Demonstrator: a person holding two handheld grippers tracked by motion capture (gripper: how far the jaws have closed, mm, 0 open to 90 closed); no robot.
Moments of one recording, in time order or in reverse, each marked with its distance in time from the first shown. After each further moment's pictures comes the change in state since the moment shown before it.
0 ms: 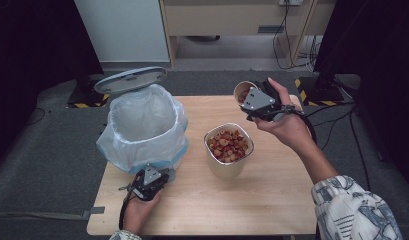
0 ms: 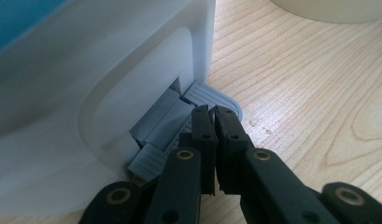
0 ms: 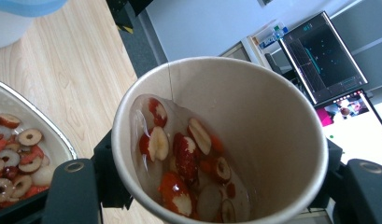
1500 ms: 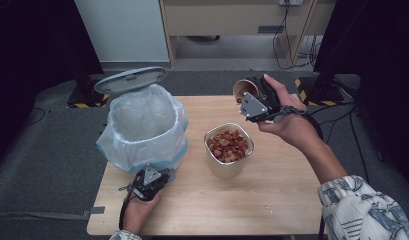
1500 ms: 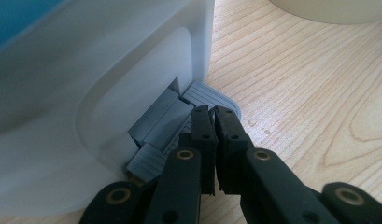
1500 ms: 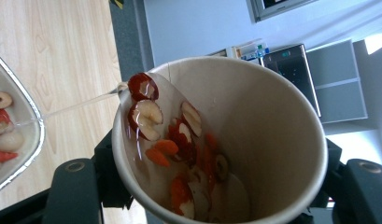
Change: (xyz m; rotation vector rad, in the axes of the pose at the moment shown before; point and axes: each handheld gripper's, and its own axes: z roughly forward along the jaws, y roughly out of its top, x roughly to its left) left arm 0.000 0.000 0.000 -0.001 -0.003 -0.005; right arm -0.002 0.021 -0.018 0.029 -0.068 -0.287
